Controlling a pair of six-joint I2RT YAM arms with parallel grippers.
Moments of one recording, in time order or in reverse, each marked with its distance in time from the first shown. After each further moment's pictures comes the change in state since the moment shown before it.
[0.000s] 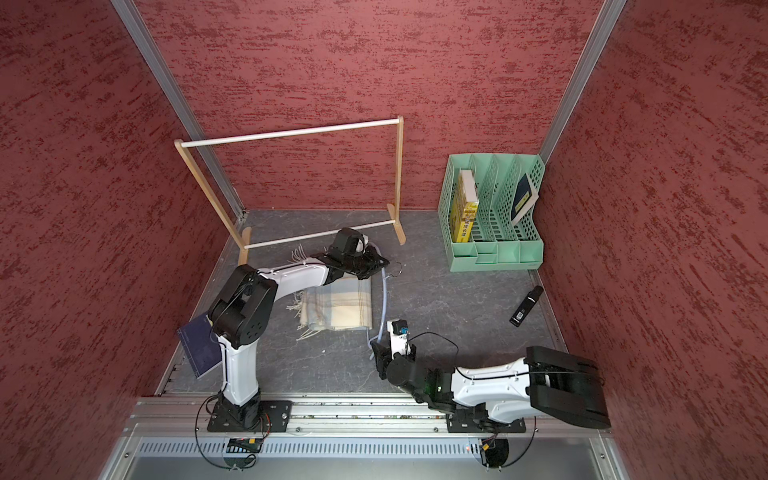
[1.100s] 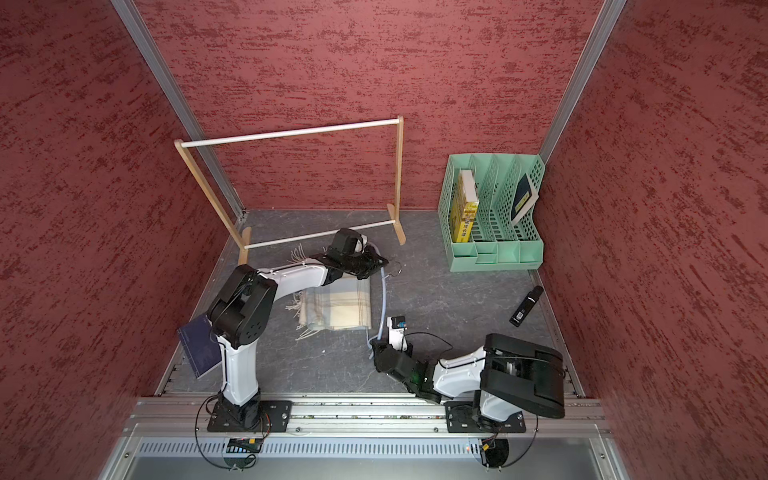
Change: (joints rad) left arm 0.006 -0.003 -0.011 0.021 -0.002 -0.011; right arm -0.115 0.269 0.050 0.094 -0.117 0.146
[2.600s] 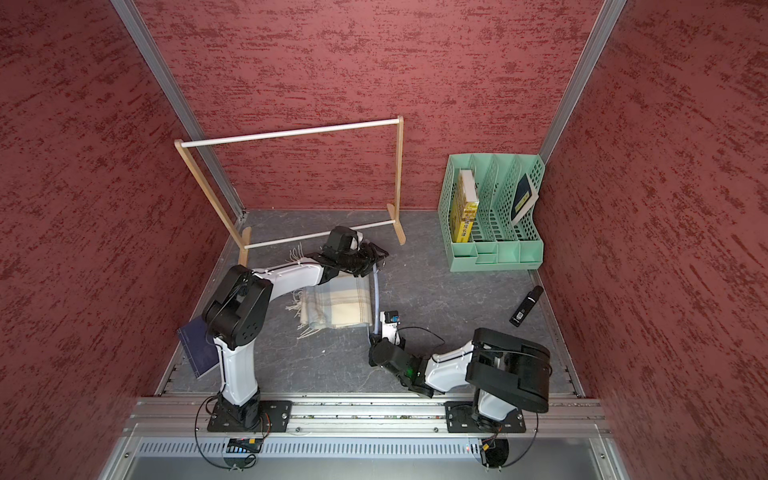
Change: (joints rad) left arm 0.023 -0.024 -0.017 0.008 0.010 0.022; right arm -0.030 0.065 0.055 0.073 -0.032 -0.053
